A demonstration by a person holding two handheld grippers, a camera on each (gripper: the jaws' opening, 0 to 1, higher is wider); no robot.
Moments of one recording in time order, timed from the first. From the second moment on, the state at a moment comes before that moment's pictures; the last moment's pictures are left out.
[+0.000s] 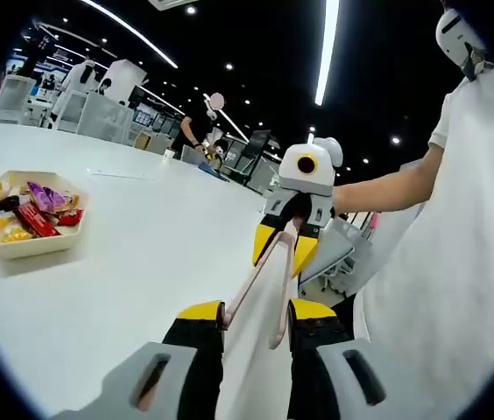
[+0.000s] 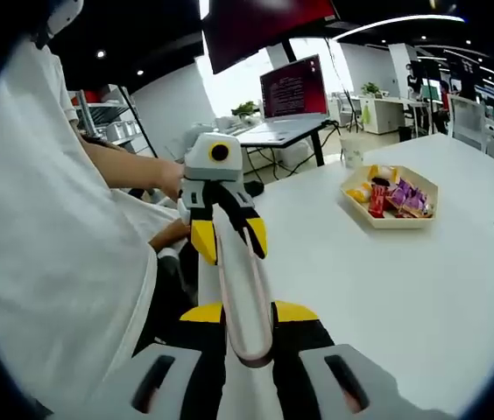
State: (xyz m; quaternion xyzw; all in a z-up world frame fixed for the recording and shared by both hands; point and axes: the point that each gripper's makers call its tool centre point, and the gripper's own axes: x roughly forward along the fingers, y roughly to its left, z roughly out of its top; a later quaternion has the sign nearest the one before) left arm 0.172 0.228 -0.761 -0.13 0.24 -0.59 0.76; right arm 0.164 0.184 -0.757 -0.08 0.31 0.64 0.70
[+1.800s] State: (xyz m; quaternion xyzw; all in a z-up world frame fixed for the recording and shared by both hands) left arm 0.206 0.196 -0.822 -0.05 0.29 -0.49 0.82; right arm 0.200 0.148 -0.816 -0.13 0.30 0.64 0.69
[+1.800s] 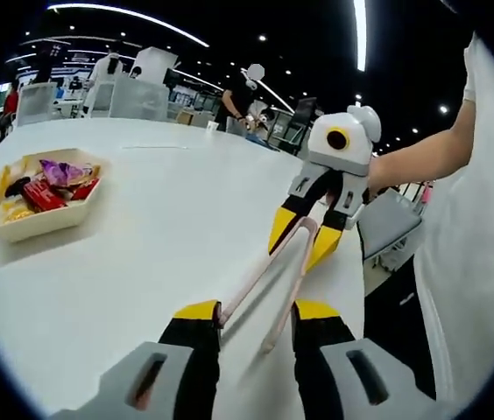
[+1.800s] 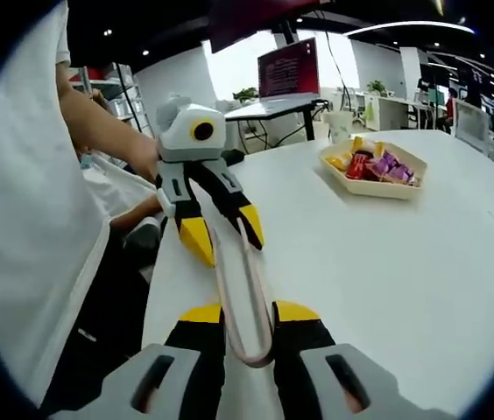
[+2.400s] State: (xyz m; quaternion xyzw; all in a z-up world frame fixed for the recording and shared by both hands) left arm 0.229 0.205 -0.831 0.01 0.29 -0.47 0.84; right arm 0.222 0.153 -0.834 -0.14 0.29 0.62 0.71
